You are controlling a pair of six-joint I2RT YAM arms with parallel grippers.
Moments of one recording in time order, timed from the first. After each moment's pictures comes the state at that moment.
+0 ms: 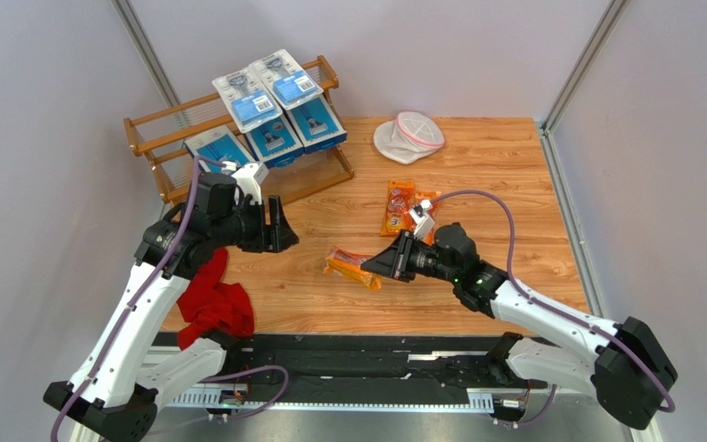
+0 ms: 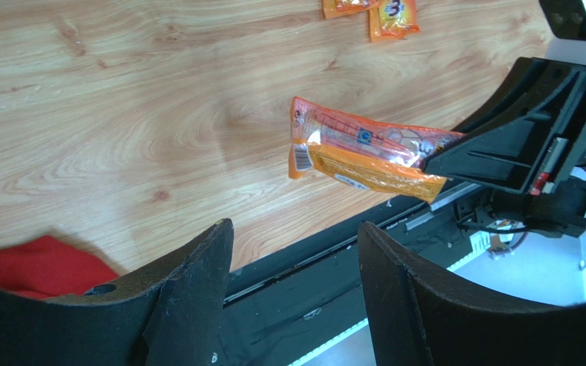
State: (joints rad) left arm -0.41 0.94 1.21 -0.99 0.25 -0.38; right arm 0.76 1.02 0.52 0.21 -0.38 1.06
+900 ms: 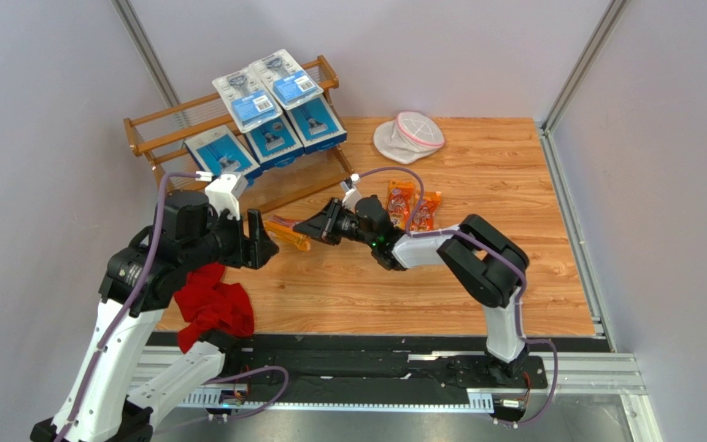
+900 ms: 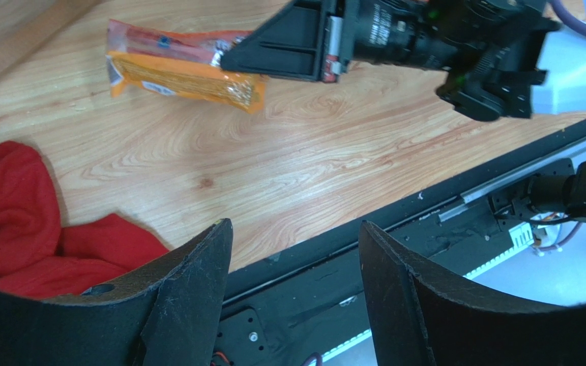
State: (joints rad) left arm -0.40 0.81 1.29 -1.13 0.17 -0.28; right arm 0.83 1.96 1.01 0.82 -0.32 1.23
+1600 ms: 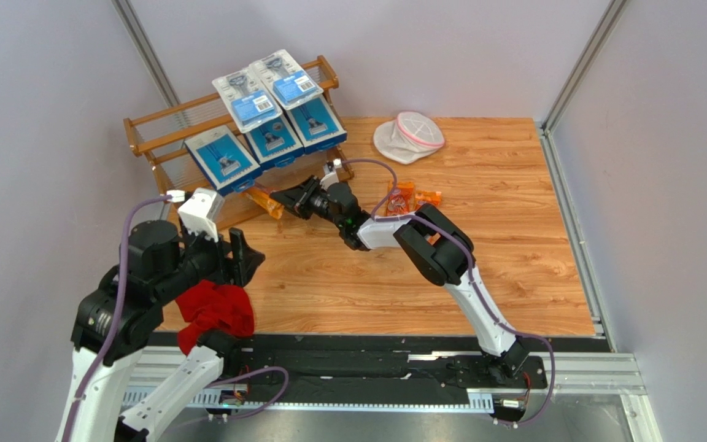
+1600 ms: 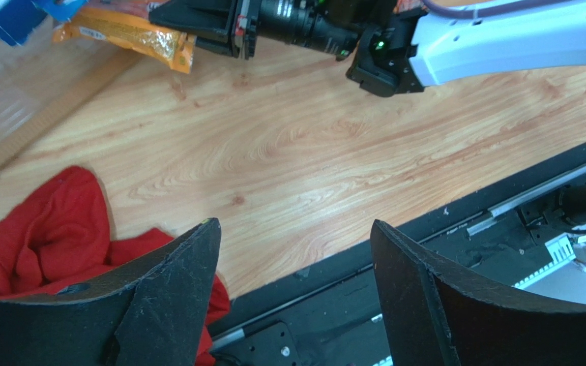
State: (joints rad) left arm -0.40 0.66 1.26 -1.13 0.11 -0.20; right arm 0.82 2.39 1.51 0.89 -0.20 1.41
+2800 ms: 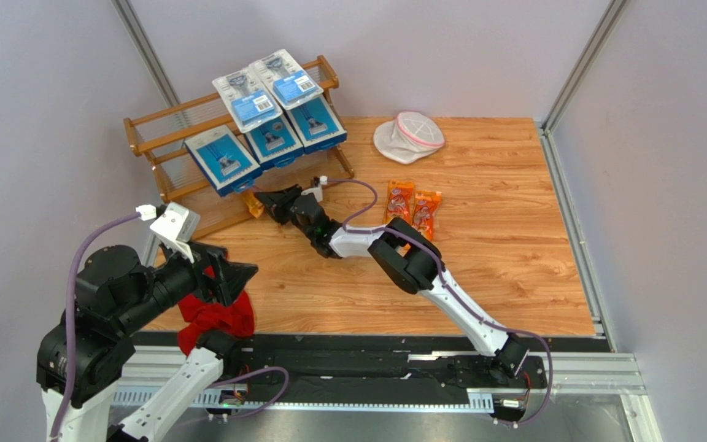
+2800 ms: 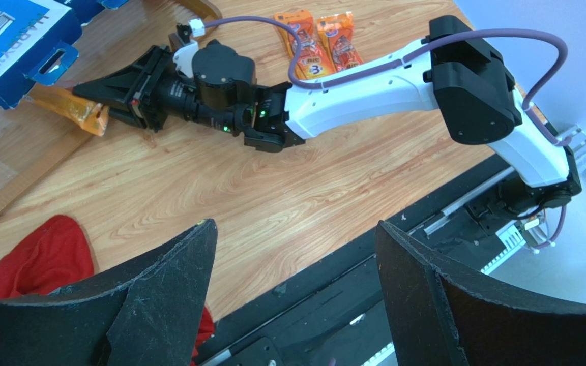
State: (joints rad) left arm -0.40 0.56 1.38 -1.15 0.22 -0.18; right arm 0.92 2.66 1.88 0.72 0.16 1.59
